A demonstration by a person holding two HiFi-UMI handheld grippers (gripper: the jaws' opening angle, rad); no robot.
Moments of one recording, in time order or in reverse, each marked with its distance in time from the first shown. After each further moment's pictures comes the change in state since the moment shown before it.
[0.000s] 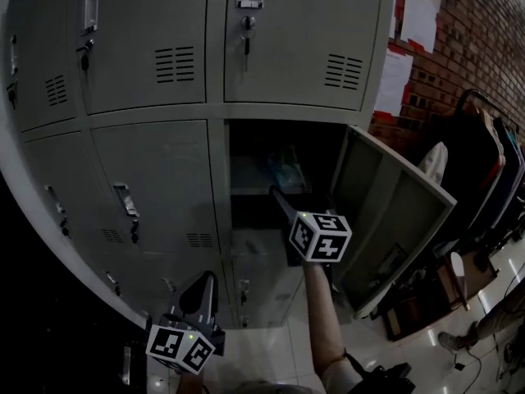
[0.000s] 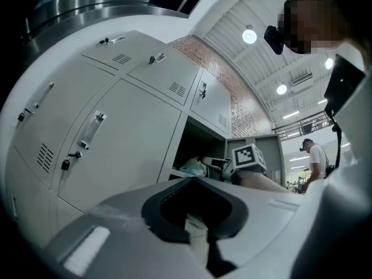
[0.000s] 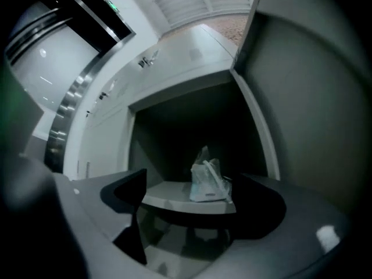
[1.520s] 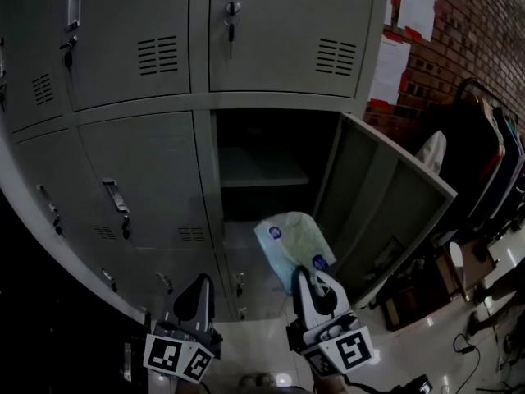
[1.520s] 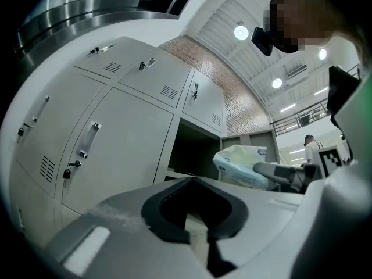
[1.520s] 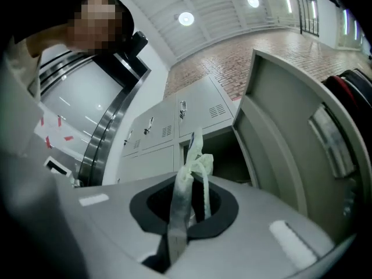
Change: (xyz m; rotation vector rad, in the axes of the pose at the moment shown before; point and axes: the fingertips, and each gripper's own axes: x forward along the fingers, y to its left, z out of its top) left arm -0.009 -0.020 0.008 0.074 0.004 0.010; right arm -0.207 0.079 -0.002 0.043 -0.255 0.143
